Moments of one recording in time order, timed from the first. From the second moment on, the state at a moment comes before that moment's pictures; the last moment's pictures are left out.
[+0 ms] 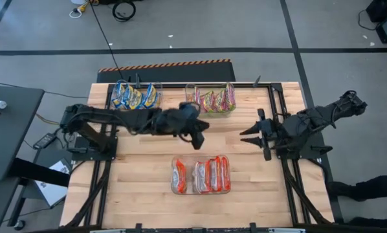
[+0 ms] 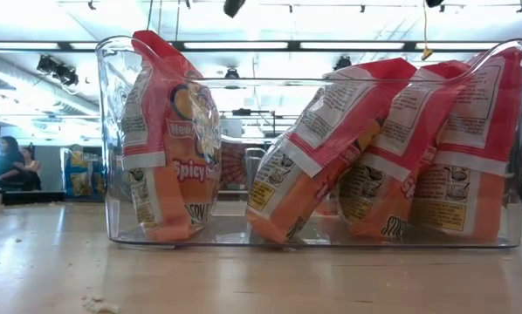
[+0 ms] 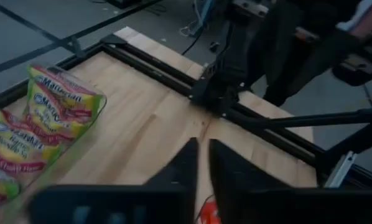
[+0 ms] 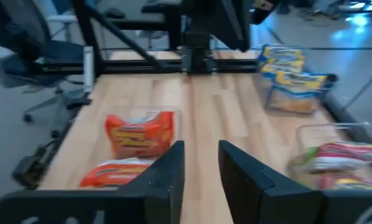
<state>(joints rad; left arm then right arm) -0.12 1.61 1.52 -0.33 -0.33 -0.51 0.42 0.80 0.90 -0.49 0.40 0.16</state>
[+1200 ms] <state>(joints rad) 0.04 0.97 0.73 -0.05 -0.41 -0.19 0.36 0.53 0.62 -0.13 0.42 -0.06</state>
